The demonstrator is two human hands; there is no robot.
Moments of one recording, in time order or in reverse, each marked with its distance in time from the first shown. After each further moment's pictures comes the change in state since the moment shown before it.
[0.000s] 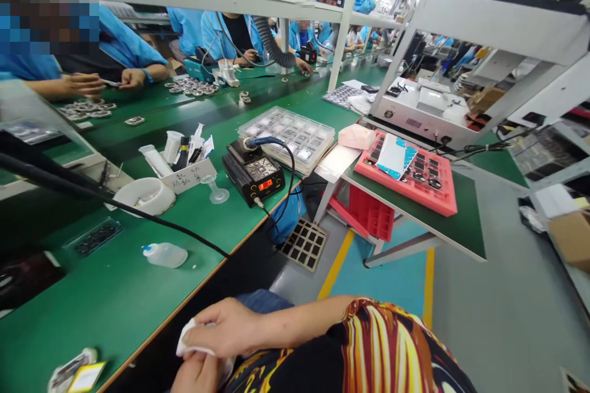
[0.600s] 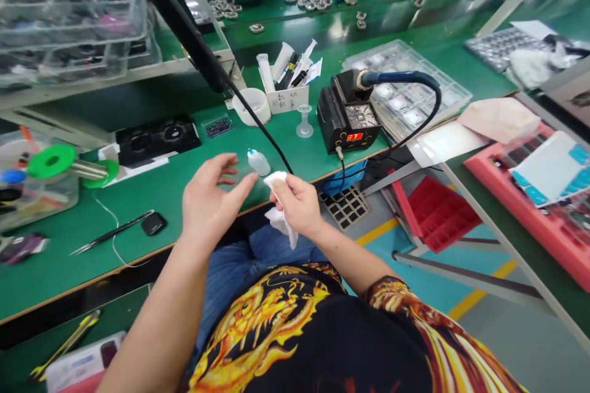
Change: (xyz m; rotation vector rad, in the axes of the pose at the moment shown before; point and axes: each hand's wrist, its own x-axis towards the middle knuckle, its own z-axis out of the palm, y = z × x) left_hand 0.041 0.143 -0.127 0.092 0.622 0.287; right_hand 0.004 -0.092 -0.023 0.015 0.122 -0.507
